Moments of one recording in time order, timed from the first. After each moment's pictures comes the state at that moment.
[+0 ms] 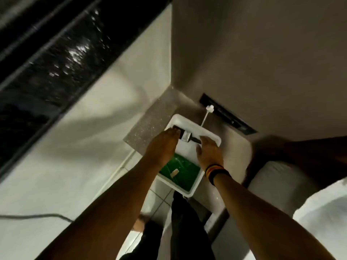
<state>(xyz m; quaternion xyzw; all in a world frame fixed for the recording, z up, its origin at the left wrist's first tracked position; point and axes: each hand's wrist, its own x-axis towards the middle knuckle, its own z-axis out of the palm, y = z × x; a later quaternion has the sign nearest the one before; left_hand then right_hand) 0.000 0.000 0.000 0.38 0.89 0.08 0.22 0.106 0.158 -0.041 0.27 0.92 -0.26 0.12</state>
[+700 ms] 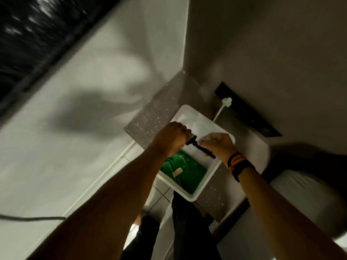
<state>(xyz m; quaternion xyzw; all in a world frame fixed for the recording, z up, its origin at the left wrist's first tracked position) -0.024 0.022 -0.062 0.52 0.83 -0.01 0.20 0.074 0.190 -0.069 0.42 0.66 -0.59 0.22</state>
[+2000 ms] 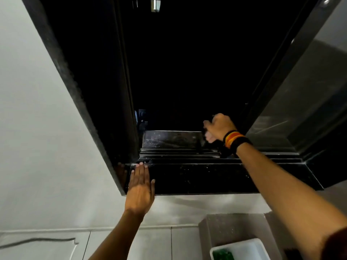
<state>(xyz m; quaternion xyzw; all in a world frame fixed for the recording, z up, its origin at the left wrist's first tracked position) 0.077 -0.425 0.197 -0.19 0.97 0.14 -0.05 -0.167 -0.239 0.401 -0.18 0.93 -0.31 0.12</state>
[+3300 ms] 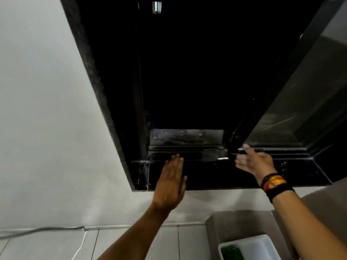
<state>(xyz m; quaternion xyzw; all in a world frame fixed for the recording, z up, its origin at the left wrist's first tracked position) 0.060 -0.379 0.212 -0.02 0.96 0.21 -0.16 -0.096 -0.135 0.334 0.15 0.69 -0.69 0.15</state>
